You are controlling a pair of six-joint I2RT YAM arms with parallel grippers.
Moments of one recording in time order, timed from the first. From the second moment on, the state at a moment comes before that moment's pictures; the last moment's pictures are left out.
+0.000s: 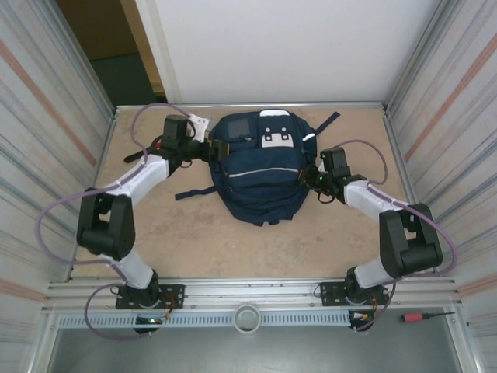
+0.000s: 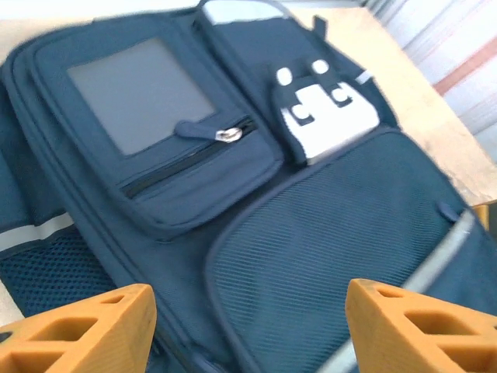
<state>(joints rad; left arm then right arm) -0.28 1.70 1.21 -0.17 0.50 -0.14 0.23 1.50 0.81 -0.16 -0.19 0.64</state>
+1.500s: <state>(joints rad) -0.72 1.83 1.20 -0.08 0.27 1.28 0.05 1.39 0.94 -0.55 -0.29 0.45</state>
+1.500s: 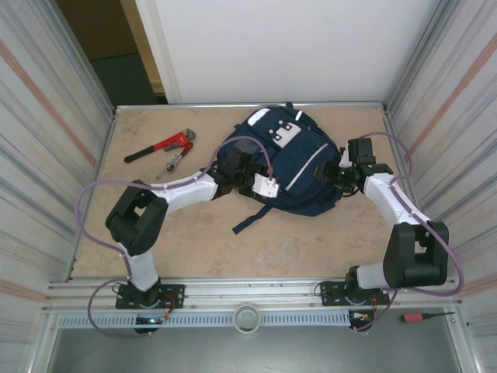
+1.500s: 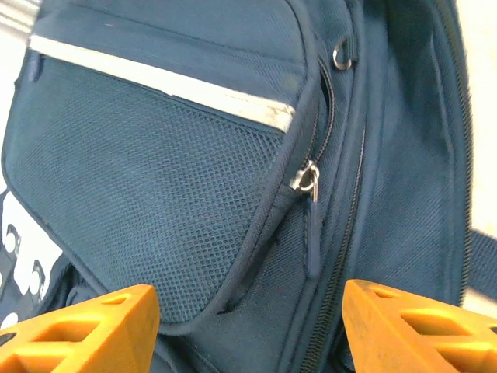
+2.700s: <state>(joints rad) -0.72 1.97 1.36 -0.11 0.33 1.11 0.10 1.53 1.15 -0.62 -0.21 0.41</state>
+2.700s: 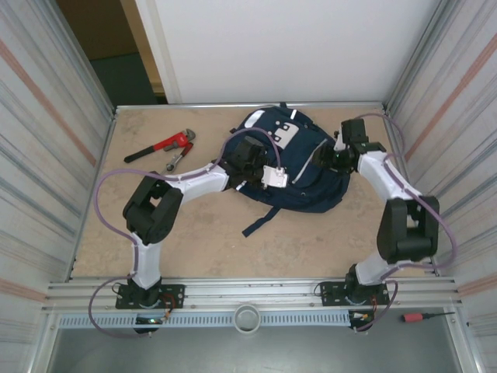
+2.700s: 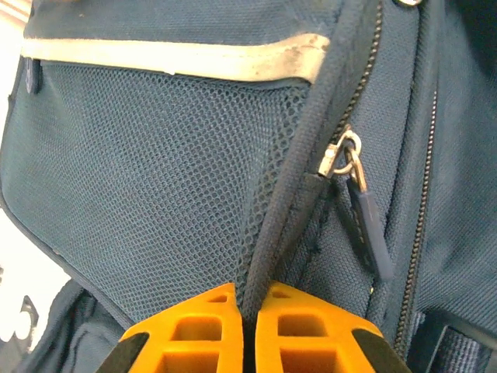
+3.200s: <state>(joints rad) -0.67 1.97 1.37 -0.14 0.53 0.78 0.62 1.13 0.72 -0.32 0.10 0.53</state>
